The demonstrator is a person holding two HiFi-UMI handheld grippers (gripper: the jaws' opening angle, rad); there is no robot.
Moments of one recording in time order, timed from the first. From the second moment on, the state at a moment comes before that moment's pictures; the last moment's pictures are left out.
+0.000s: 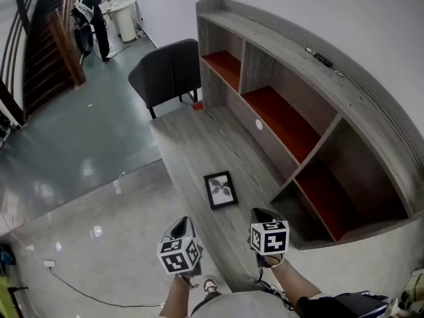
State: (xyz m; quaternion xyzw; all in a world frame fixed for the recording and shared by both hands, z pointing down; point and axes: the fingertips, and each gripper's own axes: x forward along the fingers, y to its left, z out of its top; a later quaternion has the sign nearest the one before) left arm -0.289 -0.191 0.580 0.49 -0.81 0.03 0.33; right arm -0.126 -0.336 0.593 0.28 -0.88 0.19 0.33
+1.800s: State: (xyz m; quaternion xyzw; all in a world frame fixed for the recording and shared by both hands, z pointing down) left arm -0.322 -0.213 0.715 0.41 -0.81 0.05 0.41; right arm -0.213 -0.403 0.723 0.20 -0.88 0.21 0.37
